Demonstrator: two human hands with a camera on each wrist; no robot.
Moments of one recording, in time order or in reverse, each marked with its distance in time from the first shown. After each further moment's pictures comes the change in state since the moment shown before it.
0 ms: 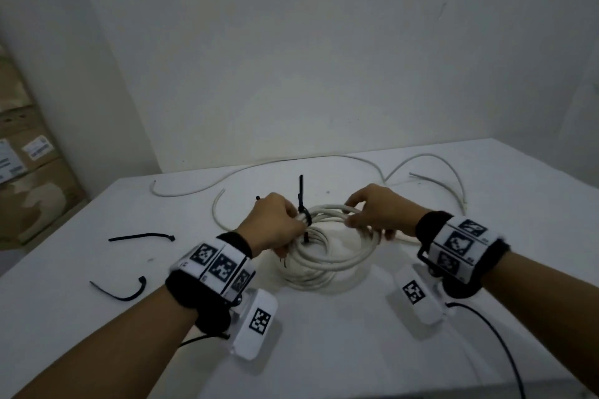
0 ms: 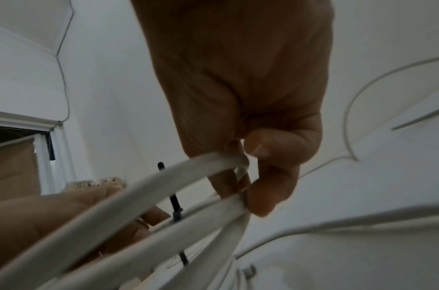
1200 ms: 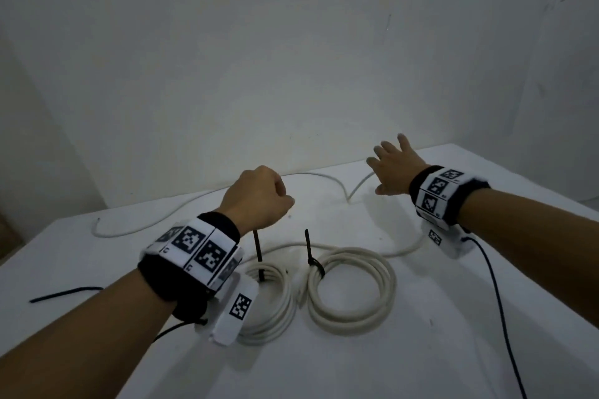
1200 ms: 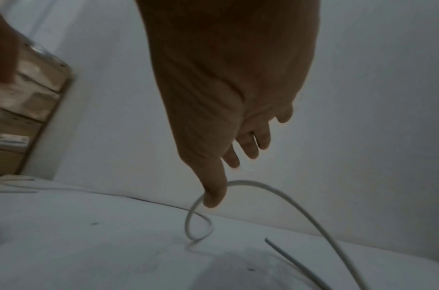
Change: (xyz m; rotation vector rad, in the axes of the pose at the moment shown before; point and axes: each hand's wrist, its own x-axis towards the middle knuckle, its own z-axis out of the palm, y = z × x) left_hand 0.061 0.080 0.004 0.316 0.182 0.213; right_hand 0.078 0.091 -0.115 -1.253 0.260 0.051
